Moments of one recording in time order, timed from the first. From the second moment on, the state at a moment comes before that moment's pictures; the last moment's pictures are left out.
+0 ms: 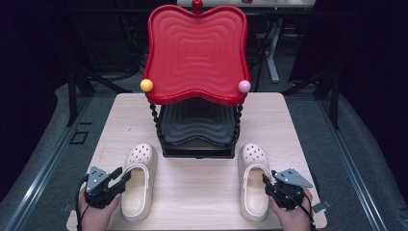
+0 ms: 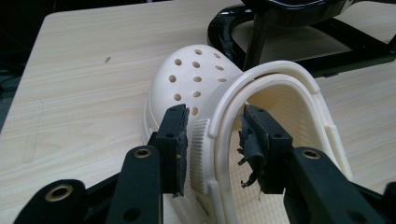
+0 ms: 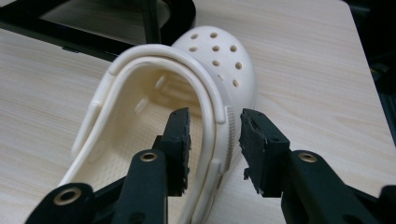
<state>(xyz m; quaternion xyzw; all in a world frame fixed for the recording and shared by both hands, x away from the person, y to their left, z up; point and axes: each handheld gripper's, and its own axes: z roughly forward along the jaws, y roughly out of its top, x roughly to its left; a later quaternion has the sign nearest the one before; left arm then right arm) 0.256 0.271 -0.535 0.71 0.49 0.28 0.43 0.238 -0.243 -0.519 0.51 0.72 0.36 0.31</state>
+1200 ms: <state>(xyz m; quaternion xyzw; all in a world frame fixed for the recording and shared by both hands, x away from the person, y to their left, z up) 0.275 0.253 -0.531 0.76 0.44 0.31 0.36 0.260 -0.231 -0.519 0.46 0.76 0.30 0.34</state>
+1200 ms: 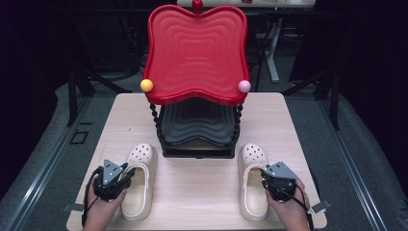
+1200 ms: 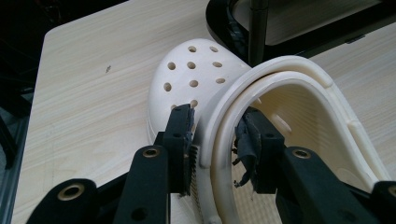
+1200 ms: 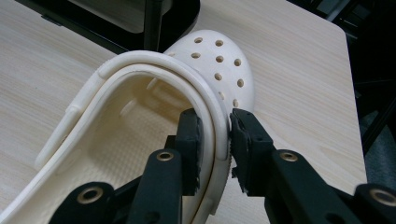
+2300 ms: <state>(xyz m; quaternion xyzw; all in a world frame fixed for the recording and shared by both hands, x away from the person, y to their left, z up) 0.275 0.262 -0.530 0.77 0.41 0.32 0.36 0.251 -0.233 -0.516 0.49 0.74 0.32 0.34</state>
